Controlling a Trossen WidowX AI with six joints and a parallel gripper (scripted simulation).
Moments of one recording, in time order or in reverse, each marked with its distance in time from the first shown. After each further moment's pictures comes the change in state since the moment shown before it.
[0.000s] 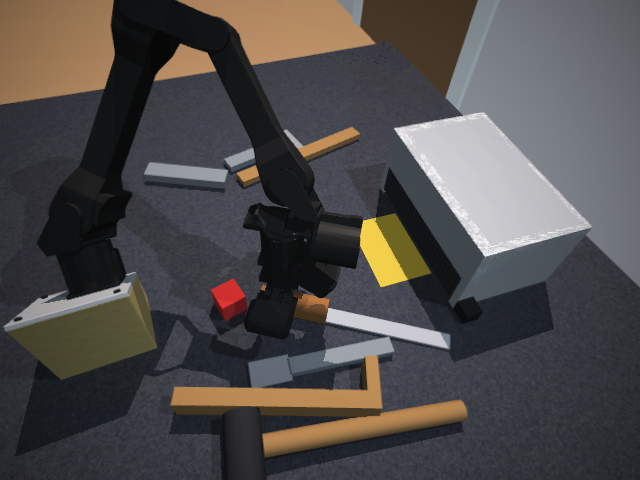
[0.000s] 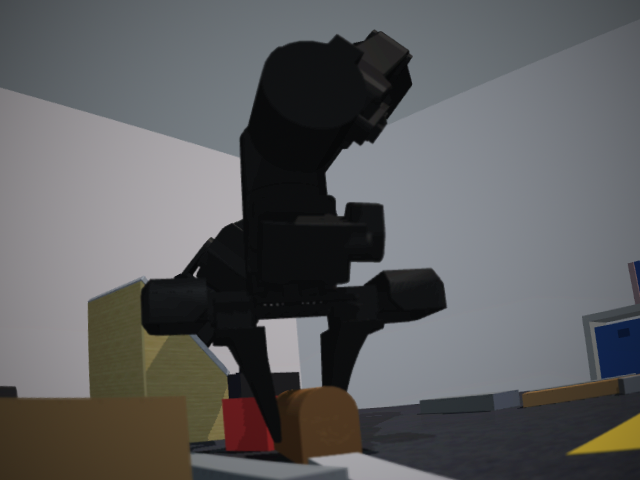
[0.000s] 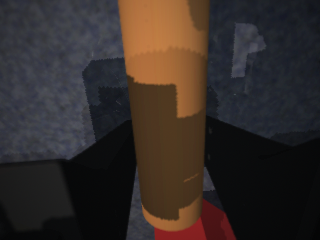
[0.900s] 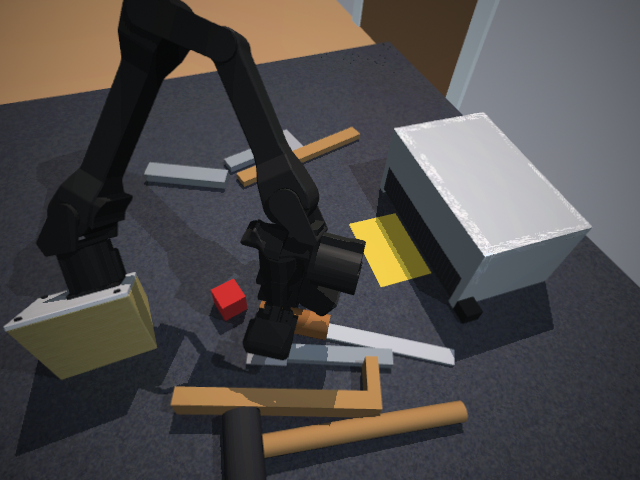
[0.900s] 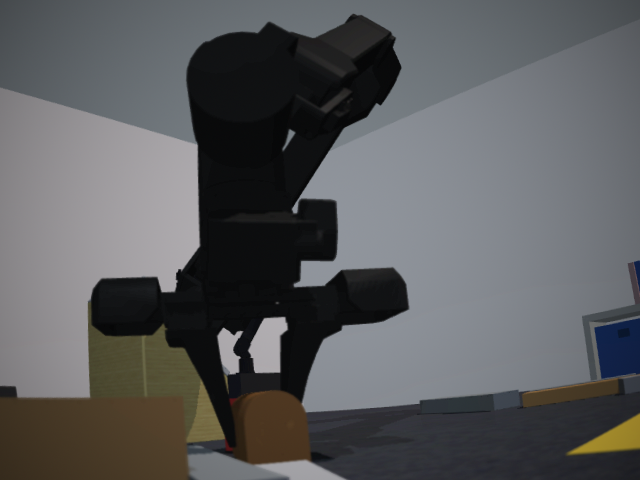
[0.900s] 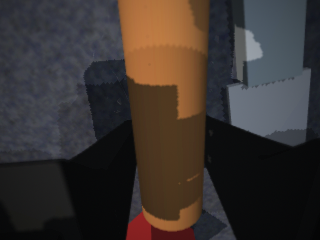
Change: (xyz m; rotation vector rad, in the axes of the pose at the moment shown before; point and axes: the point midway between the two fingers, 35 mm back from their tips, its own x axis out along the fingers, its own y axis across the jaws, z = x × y) arm 0.000 -0.029 0.007 -0.011 -0.002 0.003
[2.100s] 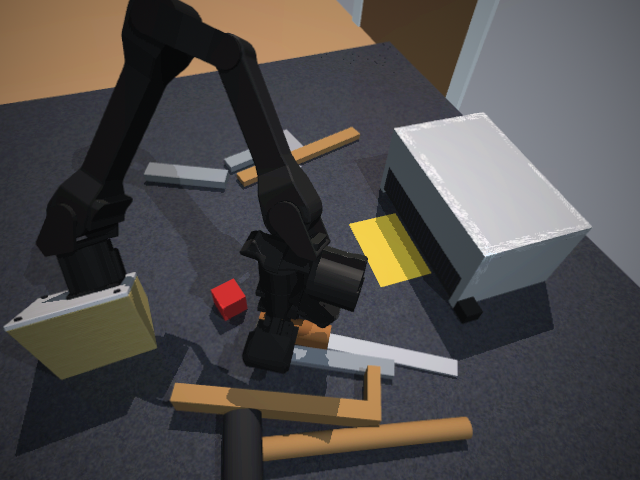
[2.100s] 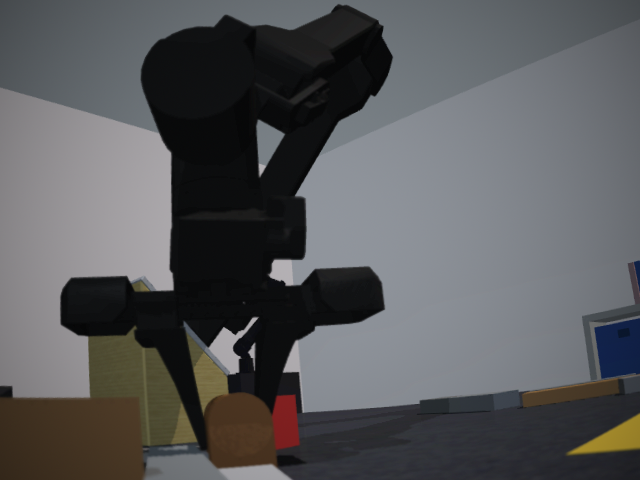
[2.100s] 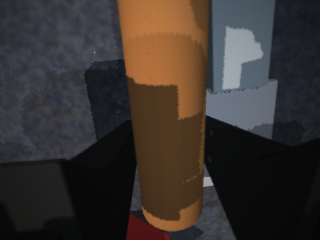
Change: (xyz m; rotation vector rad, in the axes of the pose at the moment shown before) arm 0.000 -0.017 0.005 0.001 -0.001 0.001
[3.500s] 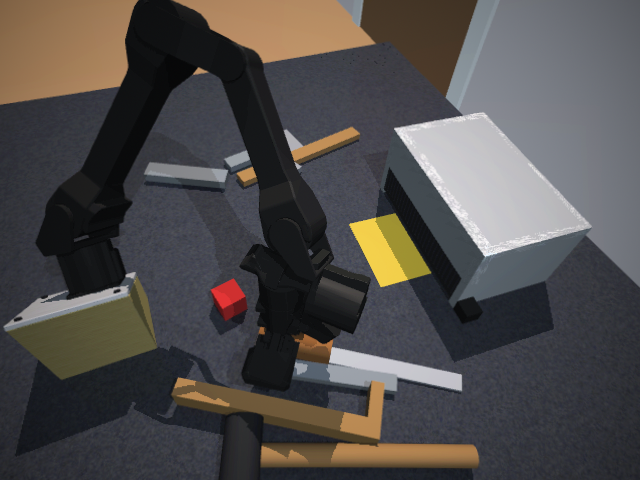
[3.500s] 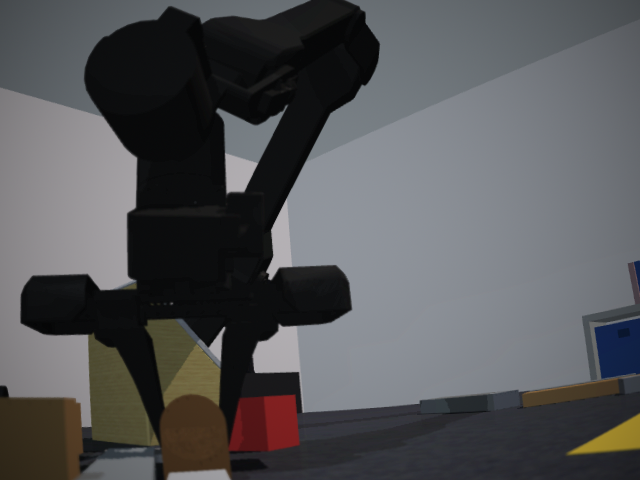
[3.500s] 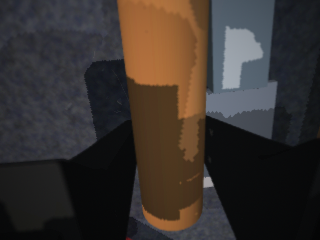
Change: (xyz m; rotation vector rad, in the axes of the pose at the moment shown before) arm -0.001 -0.022 0.006 0.000 -0.001 -0.002
